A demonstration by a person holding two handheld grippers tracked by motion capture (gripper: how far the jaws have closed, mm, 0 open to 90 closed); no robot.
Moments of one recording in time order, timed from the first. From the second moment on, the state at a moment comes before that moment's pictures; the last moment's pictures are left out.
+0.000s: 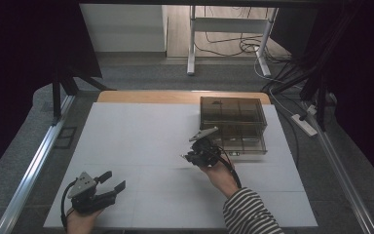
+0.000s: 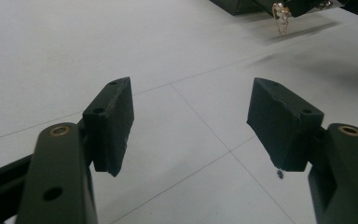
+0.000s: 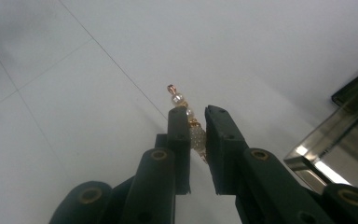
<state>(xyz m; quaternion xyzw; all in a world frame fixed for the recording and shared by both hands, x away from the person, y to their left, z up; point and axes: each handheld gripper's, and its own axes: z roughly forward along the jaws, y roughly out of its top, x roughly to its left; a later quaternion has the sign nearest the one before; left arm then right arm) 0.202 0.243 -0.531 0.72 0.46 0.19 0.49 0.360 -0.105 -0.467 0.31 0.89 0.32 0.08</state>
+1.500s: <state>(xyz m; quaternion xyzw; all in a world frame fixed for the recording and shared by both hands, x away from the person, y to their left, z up) 0.201 0.243 -0.531 0.72 0.46 0.20 0.48 0.347 -0.189 -0.433 0.36 0.86 0.34 0.11</state>
